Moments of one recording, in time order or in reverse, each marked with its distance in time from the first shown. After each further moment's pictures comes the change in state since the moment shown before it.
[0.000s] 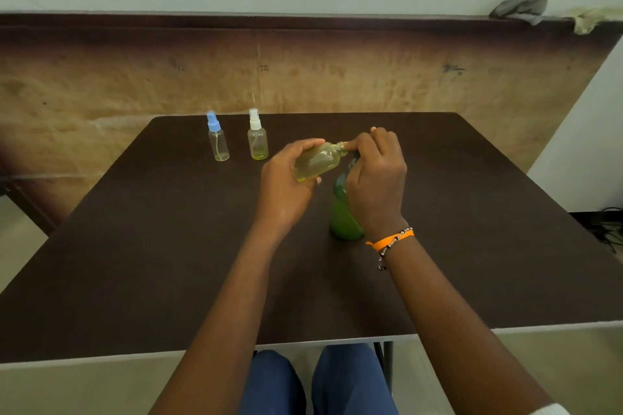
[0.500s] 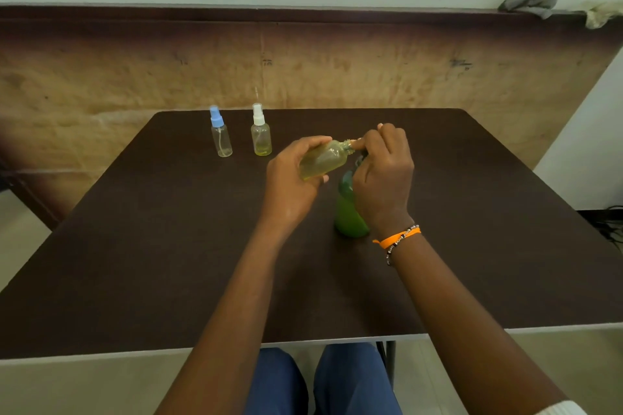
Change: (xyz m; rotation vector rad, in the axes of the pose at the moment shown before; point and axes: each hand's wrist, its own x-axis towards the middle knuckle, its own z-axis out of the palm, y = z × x) left_hand -0.002 -0.002 -0.001 -0.010 -0.012 -0.006; right_hand -0.001 0.003 0.004 0.020 0.017 0.002
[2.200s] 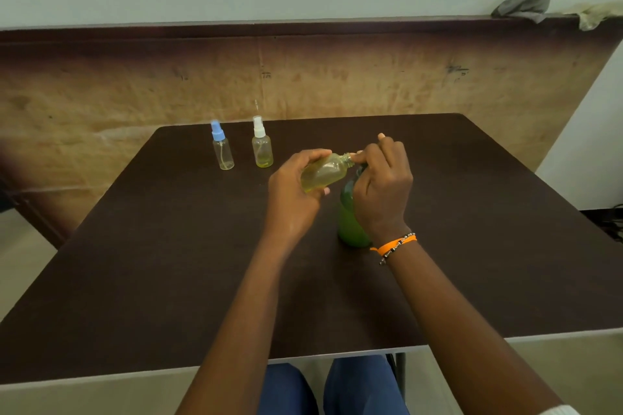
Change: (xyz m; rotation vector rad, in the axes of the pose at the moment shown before) left_hand -0.002 0.001 0.000 0.029 -0.003 0.008; right_hand -0.007 0.003 0.008 0.018 0.090 0.042
